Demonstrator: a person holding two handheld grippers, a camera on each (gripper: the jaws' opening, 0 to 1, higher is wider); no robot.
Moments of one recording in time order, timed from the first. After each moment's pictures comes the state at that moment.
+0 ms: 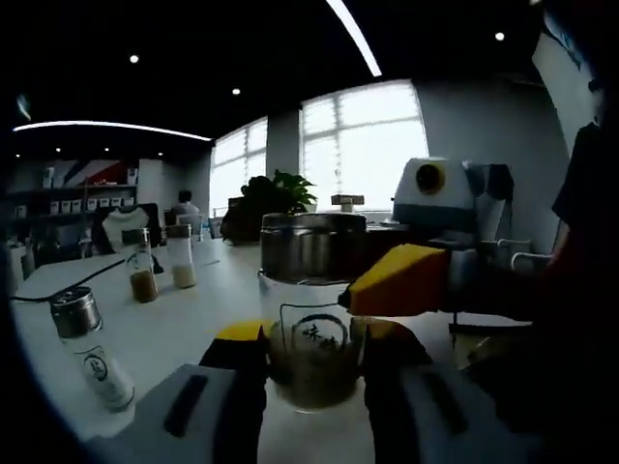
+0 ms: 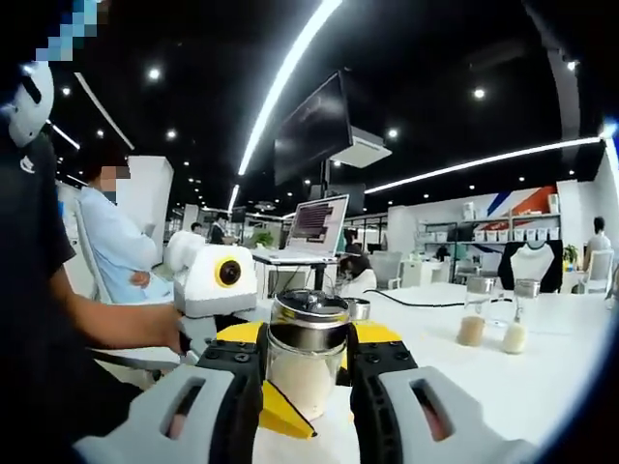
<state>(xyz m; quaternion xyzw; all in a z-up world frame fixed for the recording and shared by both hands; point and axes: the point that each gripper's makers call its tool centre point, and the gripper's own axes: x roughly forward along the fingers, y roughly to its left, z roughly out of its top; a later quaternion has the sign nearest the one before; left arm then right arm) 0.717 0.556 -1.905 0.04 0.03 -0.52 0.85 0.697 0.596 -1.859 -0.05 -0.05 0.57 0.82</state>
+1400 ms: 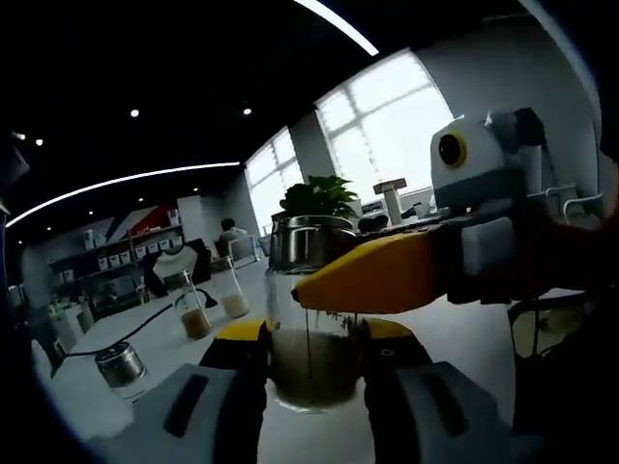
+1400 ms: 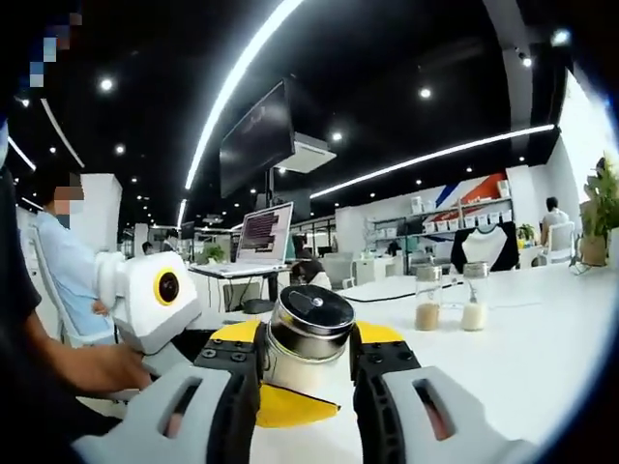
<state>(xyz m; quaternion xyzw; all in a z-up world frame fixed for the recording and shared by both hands) 0.741 0.552 -1.880 0.13 -0.05 -0.38 0.92 0.727 0.563 -1.845 0.05 -0.04 0.45 0.89</state>
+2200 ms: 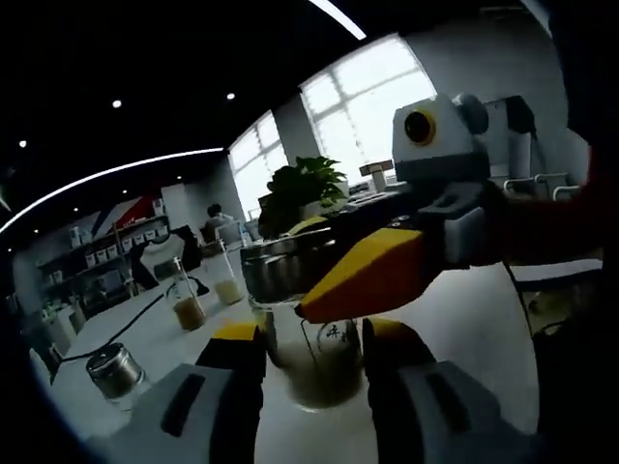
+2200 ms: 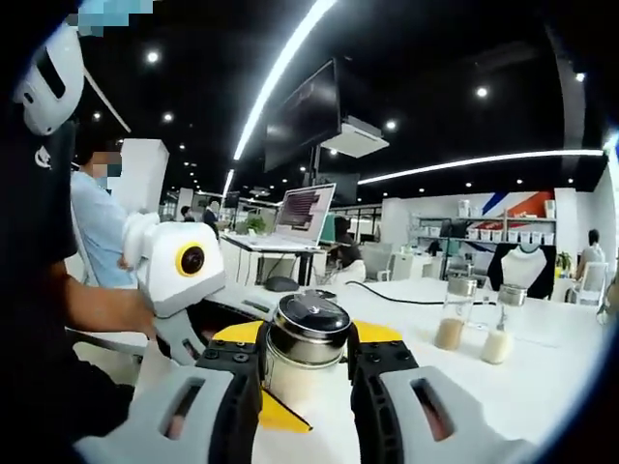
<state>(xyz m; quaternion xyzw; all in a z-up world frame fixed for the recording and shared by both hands) 0.767 0.565 -1.898 0.13 0.01 -0.40 0.91 0.751 0.589 -1.857 -0.04 -0.03 0.56 0.83</state>
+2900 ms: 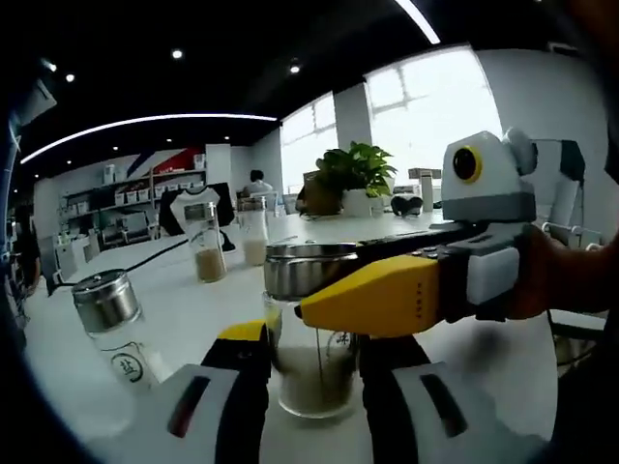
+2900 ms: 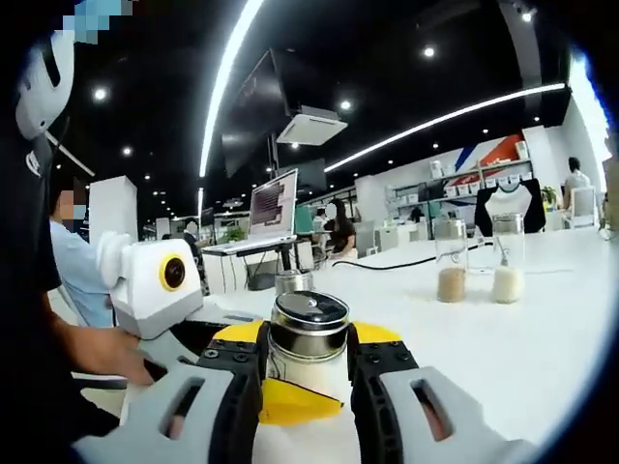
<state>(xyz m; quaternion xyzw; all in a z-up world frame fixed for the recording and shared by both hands) 0.796 0.580 -1.920 0.06 0.06 -0.32 0.94 0.781 0.597 -1.888 0.05 0.04 0.51 0.86</state>
